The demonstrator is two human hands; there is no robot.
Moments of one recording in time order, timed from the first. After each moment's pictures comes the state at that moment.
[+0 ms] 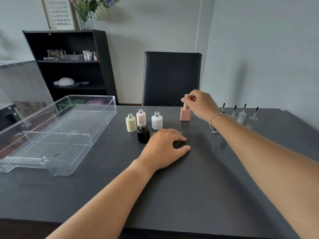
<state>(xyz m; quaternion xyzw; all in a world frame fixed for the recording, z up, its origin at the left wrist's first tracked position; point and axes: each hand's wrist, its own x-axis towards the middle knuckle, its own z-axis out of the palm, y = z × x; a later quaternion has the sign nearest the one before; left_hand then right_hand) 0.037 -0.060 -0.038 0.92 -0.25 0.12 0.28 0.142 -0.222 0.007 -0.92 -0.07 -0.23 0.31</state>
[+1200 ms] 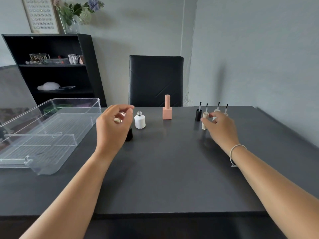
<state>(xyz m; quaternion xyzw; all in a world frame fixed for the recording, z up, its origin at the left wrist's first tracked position) 0.032 -0.020 -0.007 0.77 -0.12 0.38 0.50 0.045 -0.298 -0.029 -0.87 0.08 -0.28 0.40</state>
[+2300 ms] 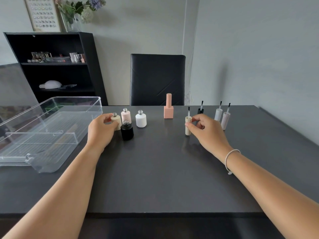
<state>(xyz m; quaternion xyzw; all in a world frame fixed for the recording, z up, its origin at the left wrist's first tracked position) 0.077 0.025 -0.037 0.84 0.08 0.22 0.49 0.032 -0.266 -0.035 -0.87 -0.05 -0.26 0.41</state>
